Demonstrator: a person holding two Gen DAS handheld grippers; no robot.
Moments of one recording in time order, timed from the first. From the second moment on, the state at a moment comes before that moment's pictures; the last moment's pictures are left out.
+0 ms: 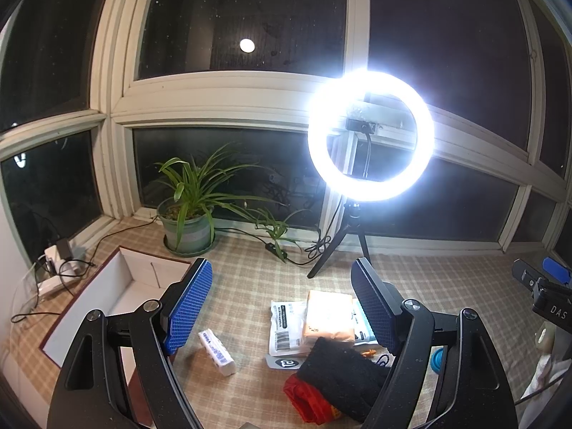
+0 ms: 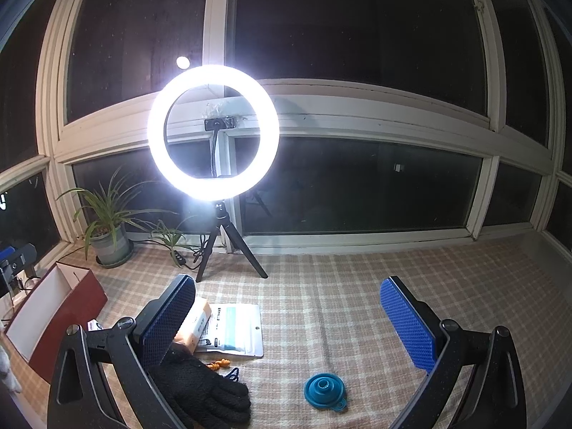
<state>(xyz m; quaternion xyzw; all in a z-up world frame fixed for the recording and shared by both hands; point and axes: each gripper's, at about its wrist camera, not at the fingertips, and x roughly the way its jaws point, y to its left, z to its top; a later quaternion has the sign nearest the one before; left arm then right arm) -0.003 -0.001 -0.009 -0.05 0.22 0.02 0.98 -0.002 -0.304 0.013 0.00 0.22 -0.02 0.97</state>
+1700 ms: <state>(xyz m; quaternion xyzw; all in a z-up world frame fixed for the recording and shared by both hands) 0.000 0.000 -0.022 -0.06 0.24 0.01 0.97 0.004 -0.296 0.003 -0.02 0.24 -0.01 0.97</state>
